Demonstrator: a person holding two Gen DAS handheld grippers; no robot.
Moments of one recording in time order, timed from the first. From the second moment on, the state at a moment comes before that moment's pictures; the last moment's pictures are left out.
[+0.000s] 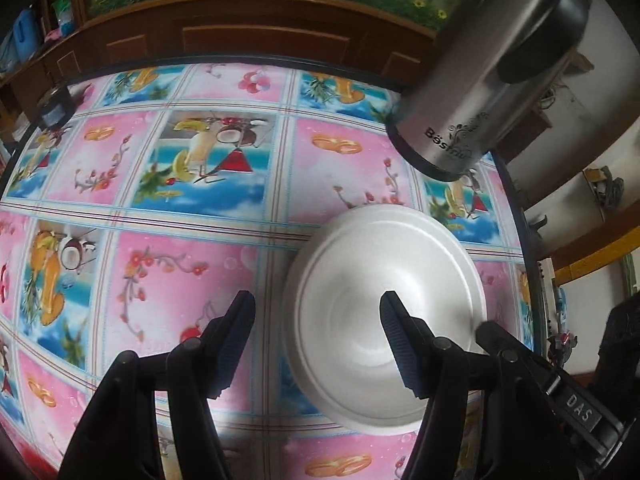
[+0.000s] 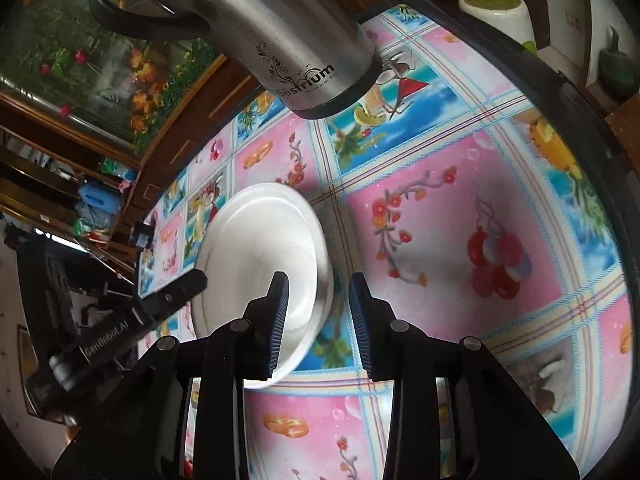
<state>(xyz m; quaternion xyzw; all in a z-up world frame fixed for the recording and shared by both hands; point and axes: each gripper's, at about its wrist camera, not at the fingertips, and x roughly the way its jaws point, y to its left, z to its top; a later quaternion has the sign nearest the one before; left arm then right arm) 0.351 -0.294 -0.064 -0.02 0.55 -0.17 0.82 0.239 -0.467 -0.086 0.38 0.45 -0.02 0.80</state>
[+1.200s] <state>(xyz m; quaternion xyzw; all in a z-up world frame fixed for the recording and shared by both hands) 0.331 -0.267 -0.057 -0.02 0.55 -0.14 0.82 0.228 -0.429 -0.063 0.33 0.45 -0.04 0.83</state>
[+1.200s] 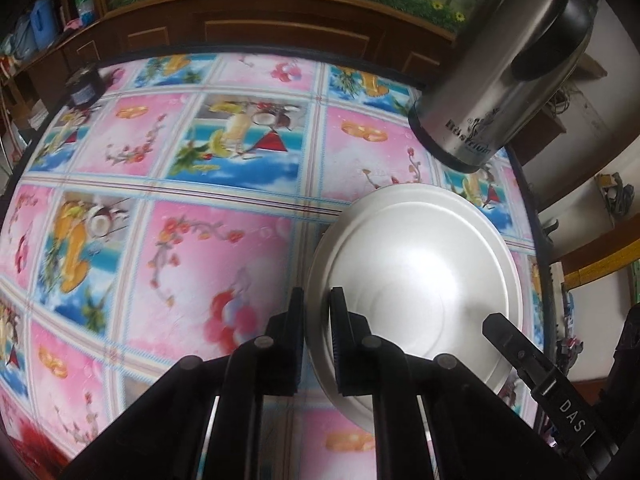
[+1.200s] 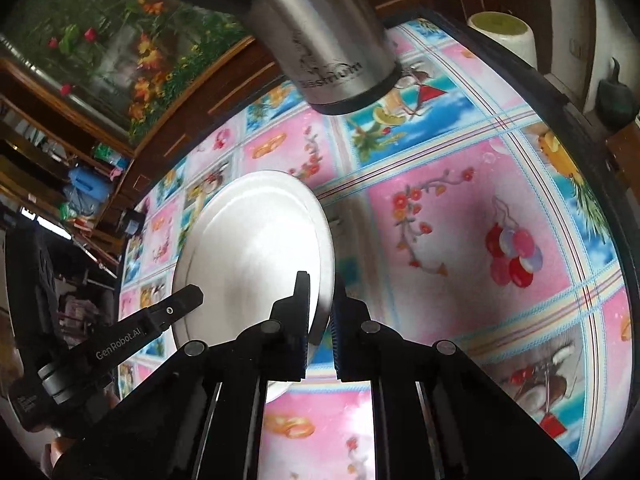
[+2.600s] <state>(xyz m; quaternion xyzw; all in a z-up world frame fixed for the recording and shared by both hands) 0.032 0.085 0.025 -0.10 0.43 0.00 0.90 0.034 -0.074 0.028 0.15 0.44 0.21 0.86</state>
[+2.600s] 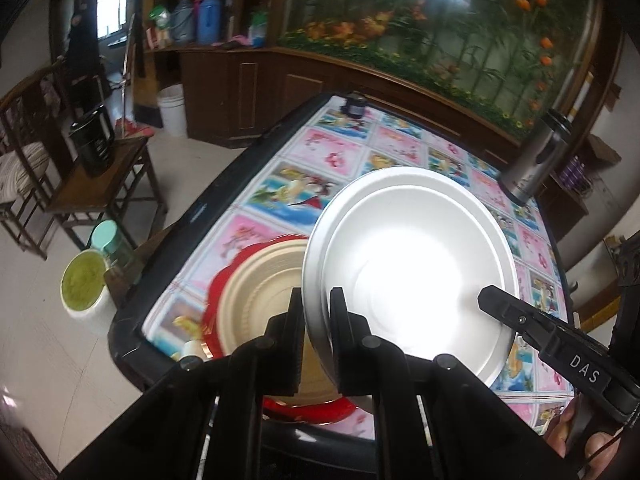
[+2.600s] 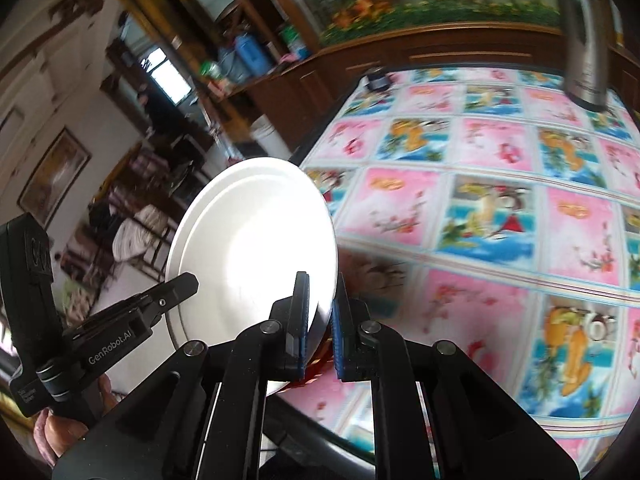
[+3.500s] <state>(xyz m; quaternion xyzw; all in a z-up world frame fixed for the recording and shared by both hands) 0.038 0.140 -0.034 -0.14 0.49 0.02 0.86 0.052 -0.009 -0.021 0.10 0.51 0.21 0.83</state>
